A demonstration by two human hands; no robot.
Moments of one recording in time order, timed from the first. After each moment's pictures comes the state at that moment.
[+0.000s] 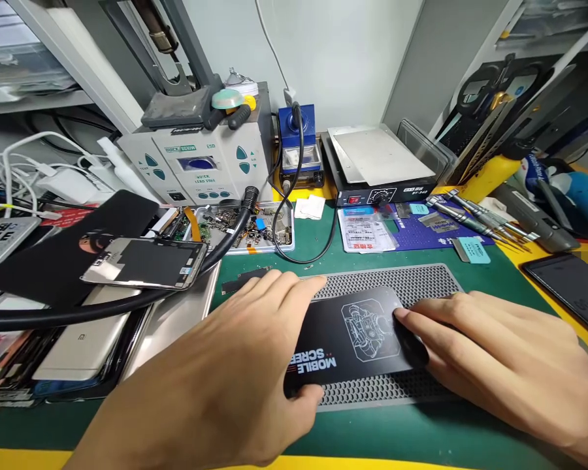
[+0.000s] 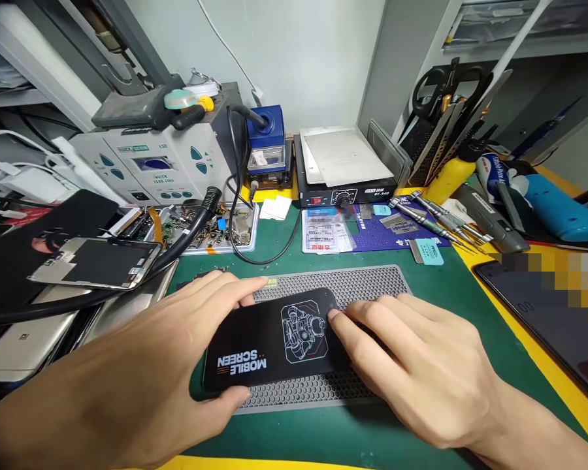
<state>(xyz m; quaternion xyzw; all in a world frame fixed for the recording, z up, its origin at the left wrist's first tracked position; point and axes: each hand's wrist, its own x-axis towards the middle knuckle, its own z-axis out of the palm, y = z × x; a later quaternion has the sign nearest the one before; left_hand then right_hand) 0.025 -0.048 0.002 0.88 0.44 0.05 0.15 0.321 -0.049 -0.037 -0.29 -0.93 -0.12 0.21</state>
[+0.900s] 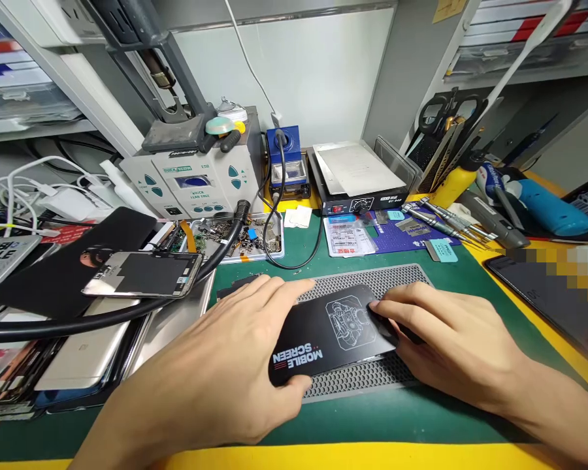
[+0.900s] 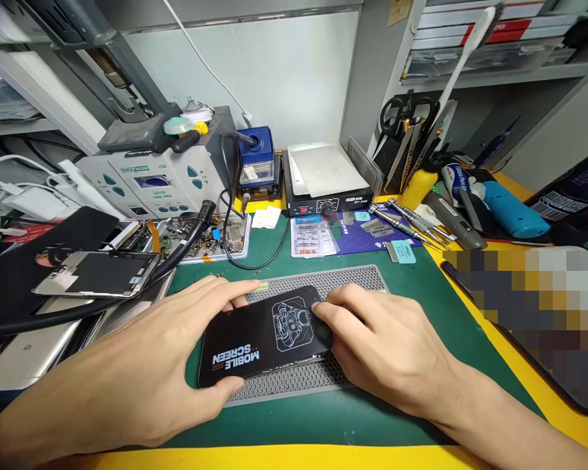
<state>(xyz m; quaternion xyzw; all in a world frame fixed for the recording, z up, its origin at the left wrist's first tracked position) 0.023 -0.051 0.010 0.88 0.45 0.05 0.15 0.318 -0.050 -0.049 -0.35 -0.90 -0.10 0.23</state>
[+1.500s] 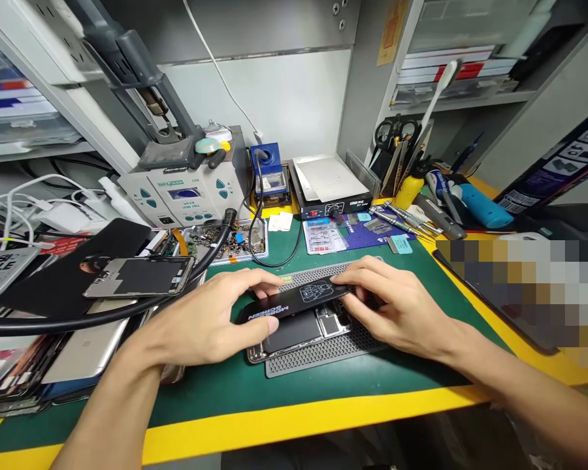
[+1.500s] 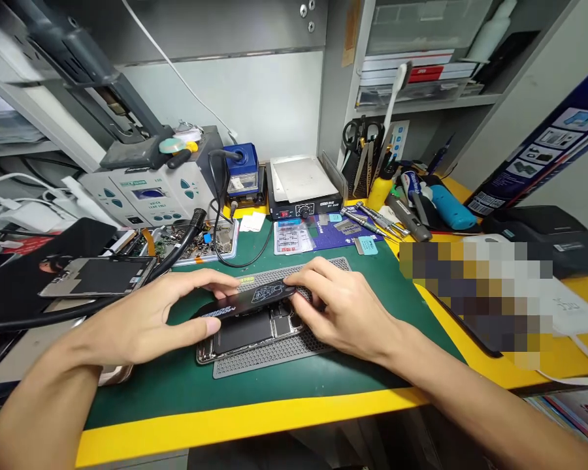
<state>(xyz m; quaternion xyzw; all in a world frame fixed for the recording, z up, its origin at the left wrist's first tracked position) 0.014 -0.027 0.021 0.83 0.45 0.06 0.32 0.305 -0.048 -0.034 -0.38 -0.86 0.11 0.33</state>
